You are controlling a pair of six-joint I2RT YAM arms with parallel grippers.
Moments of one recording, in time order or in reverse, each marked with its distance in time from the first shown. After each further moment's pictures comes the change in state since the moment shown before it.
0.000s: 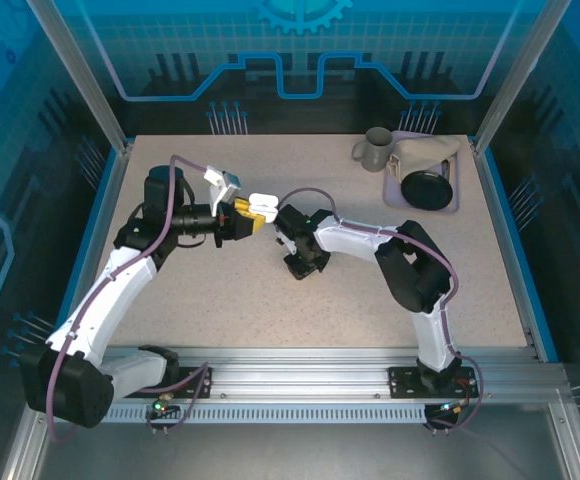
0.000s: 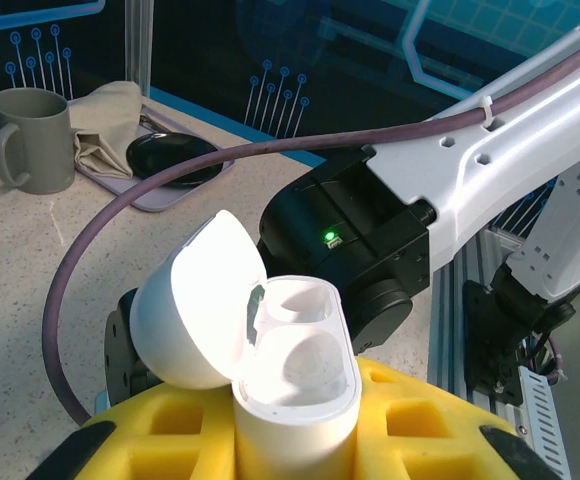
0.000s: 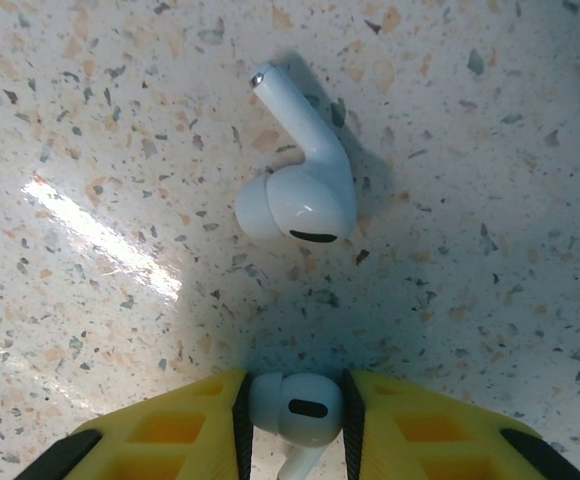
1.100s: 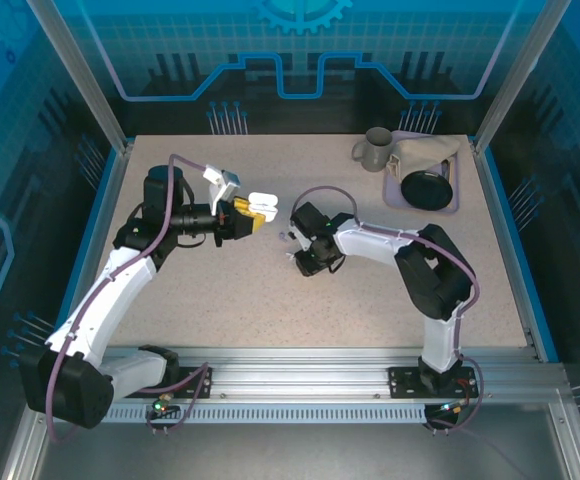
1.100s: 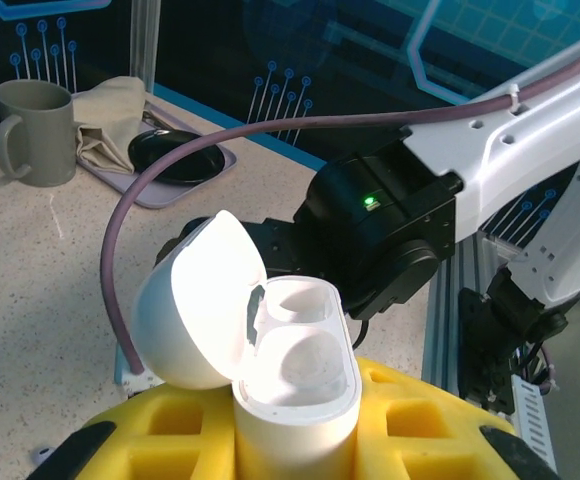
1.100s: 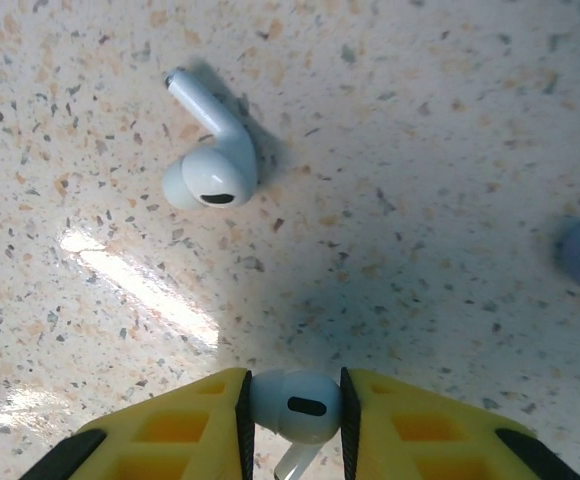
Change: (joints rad) left arm 0.000 -0.001 0.004 0.001 -0.016 -0.052; right arm -0.066 -0.143 -0.182 0.169 -0.052 0.033
